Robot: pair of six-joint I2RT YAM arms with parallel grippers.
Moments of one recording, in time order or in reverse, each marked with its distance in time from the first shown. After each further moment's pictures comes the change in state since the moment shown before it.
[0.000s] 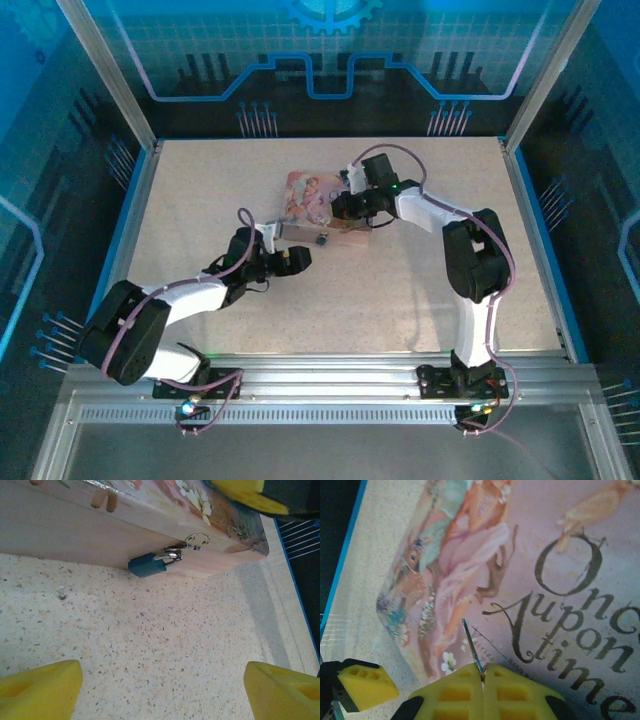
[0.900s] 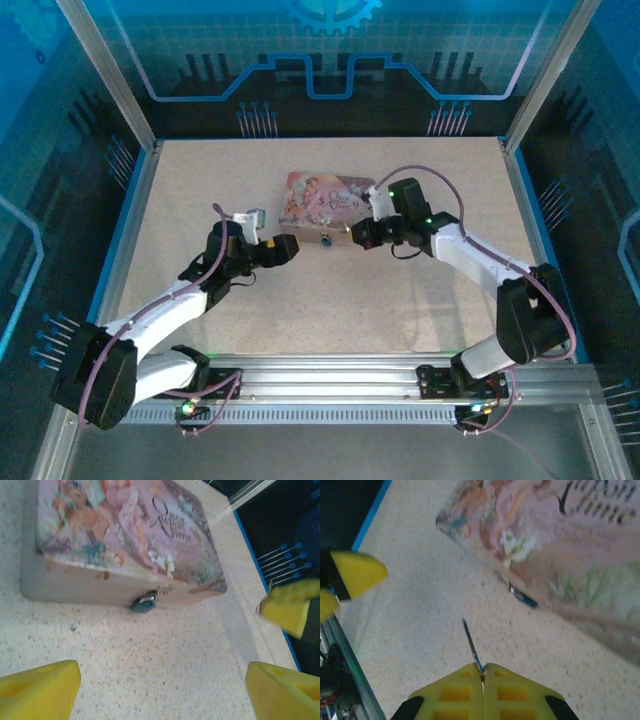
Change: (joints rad) left arm 0.068 -0.251 0.019 -0.172 -0.002 0.021; right arm 0.008 -0.466 -0.399 0.016 0.018 -0.073
